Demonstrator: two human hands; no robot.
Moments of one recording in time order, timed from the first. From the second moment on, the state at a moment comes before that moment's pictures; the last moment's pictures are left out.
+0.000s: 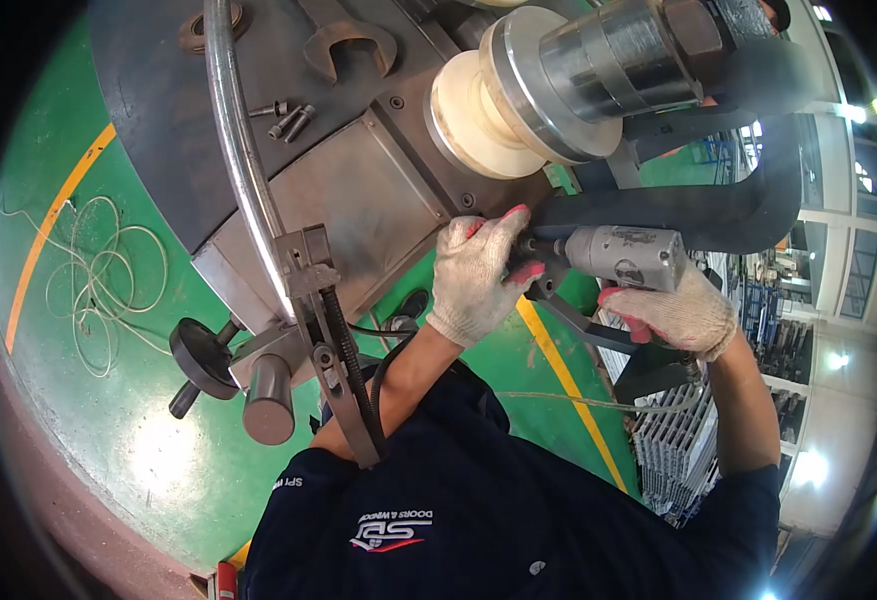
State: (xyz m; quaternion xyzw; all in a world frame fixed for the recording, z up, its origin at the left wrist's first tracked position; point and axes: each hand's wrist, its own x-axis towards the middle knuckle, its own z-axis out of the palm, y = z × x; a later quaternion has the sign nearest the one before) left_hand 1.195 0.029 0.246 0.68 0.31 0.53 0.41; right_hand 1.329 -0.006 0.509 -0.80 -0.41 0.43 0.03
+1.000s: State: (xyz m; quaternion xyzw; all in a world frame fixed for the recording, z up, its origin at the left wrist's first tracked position) left_hand 1.206 0.019 0.262 0.70 0.41 0.51 0.29; right_hand 1.345 -0.022 0.512 -0.76 -0.42 0.50 0.10
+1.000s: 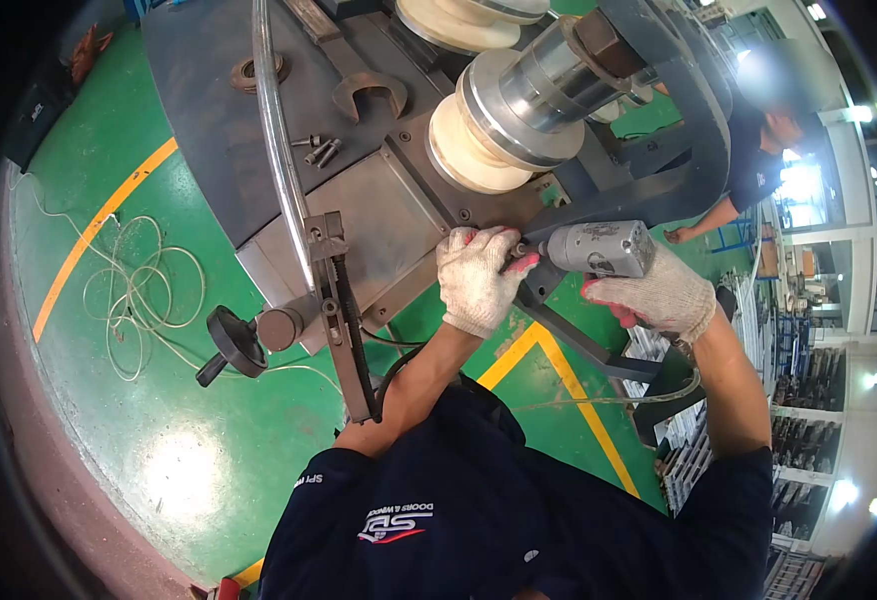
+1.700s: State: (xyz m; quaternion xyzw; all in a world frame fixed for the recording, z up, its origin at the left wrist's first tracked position) left_hand 1.218 0.010 0.280 0.79 0.41 0.43 0.12; right_hand 1.410 -0.093 0.474 -0.68 -0.43 0.52 0.28
